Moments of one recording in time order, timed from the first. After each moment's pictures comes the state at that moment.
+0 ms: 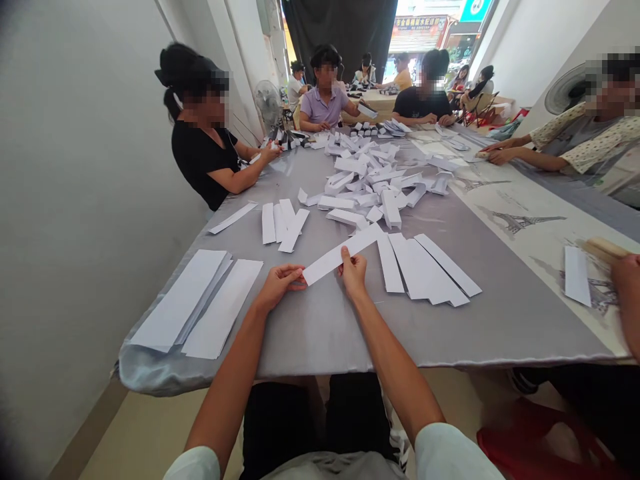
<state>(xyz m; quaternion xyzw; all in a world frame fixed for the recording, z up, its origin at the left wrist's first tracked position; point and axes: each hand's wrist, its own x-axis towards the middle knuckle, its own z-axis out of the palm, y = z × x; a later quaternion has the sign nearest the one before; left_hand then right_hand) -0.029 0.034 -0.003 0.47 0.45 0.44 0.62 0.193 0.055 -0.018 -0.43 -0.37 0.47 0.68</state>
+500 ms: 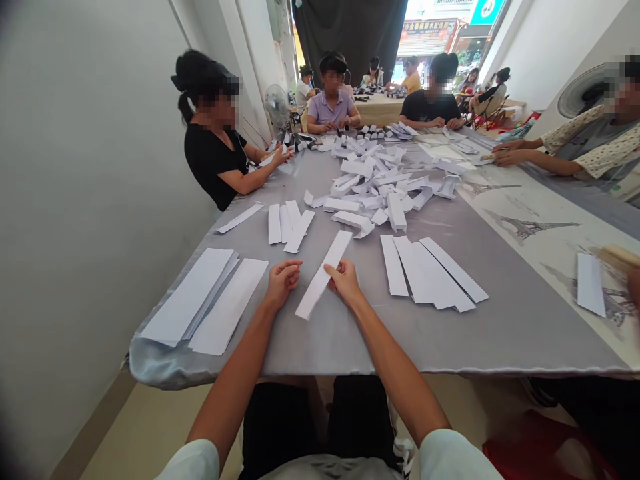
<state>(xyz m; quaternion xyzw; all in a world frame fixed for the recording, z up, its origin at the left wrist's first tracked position) -0.018 0.033 0.003 0.40 0.43 0.57 0.58 0.175 0.036 -0.009 -0.38 -0.42 0.60 0.56</state>
